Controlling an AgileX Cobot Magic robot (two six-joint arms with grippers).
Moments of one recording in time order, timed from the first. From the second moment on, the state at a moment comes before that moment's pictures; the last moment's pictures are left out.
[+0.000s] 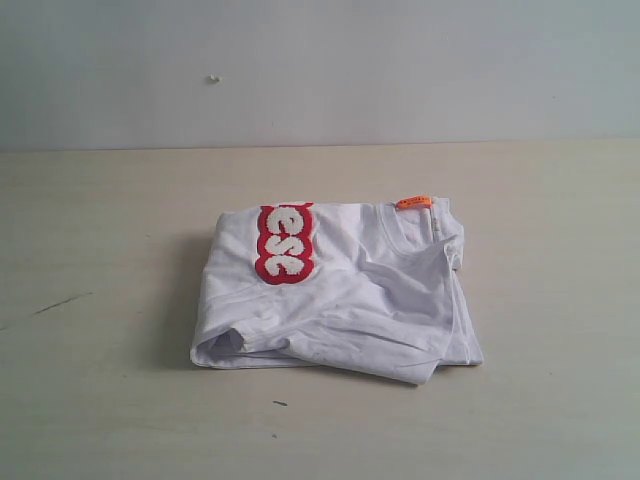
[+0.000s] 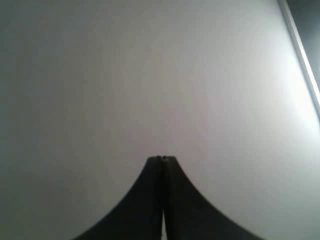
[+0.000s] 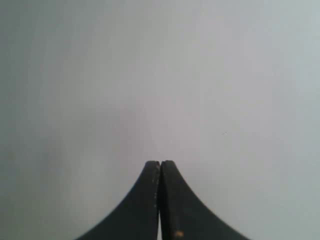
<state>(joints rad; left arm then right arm) -0.44 0.00 -0.75 -0.79 0.18 0.79 0.26 0.00 -0.76 0.18 0.42 -0.13</state>
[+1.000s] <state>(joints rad) -0.20 0.00 -0.45 -0.06 -0.11 0.05 0.26 0.00 -0.76 0.18 0.42 -0.13</state>
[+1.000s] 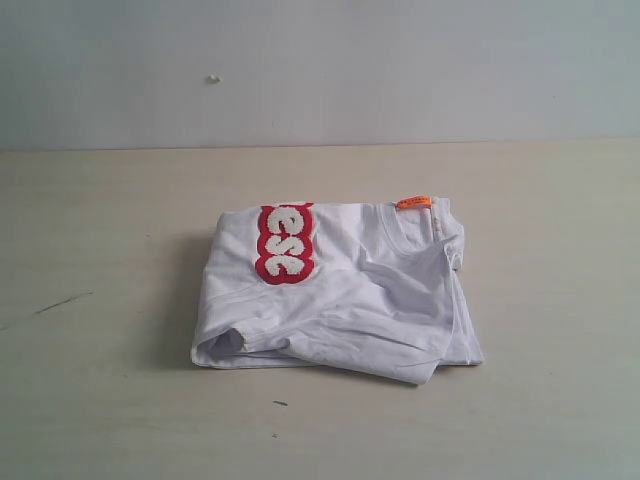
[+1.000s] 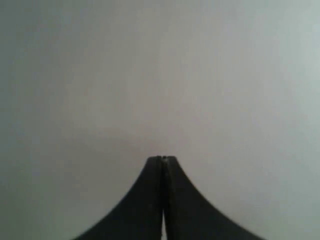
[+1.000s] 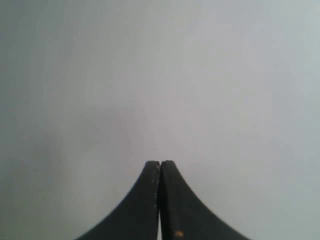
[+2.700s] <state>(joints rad) 0.02 0.00 0.00 0.06 0.27 -0.06 0.26 0.00 -0.76 0.18 0.42 -0.13</state>
